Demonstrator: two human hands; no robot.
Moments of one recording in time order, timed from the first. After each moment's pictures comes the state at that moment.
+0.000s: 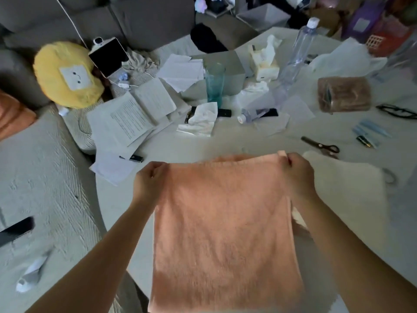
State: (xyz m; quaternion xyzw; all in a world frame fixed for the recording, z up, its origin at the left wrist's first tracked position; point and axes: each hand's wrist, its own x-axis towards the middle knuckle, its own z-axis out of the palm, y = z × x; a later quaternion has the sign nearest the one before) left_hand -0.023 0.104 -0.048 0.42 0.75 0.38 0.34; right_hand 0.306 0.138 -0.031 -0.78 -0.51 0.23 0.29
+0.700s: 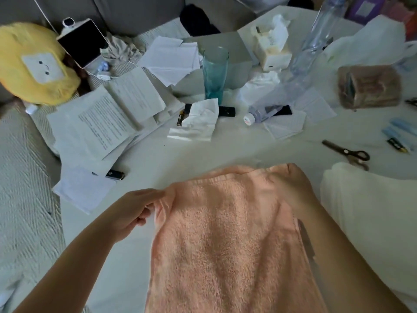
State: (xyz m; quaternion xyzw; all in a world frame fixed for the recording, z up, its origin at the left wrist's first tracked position) left_hand -0.071 0.161 -0.102 0.36 0.66 0.18 0.63; right_hand 0.291 0.200 -0.115 -0.80 -0.39 0.37 0.25
